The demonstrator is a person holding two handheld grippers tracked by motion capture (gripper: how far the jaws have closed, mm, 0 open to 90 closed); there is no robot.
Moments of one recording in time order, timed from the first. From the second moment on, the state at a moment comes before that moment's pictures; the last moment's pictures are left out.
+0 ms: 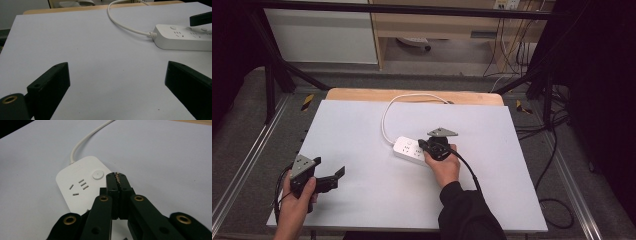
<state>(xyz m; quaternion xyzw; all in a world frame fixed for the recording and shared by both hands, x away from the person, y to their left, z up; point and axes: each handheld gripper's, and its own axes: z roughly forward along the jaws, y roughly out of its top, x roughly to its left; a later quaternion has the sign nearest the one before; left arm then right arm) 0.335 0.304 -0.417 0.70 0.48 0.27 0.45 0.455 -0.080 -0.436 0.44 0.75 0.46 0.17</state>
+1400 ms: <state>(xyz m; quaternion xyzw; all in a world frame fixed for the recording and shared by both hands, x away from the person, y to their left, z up) 0.336 0.303 -0.417 0.71 0.48 0.27 0.45 0.459 -0.078 -0.438 0.45 0.76 0.44 0.18</state>
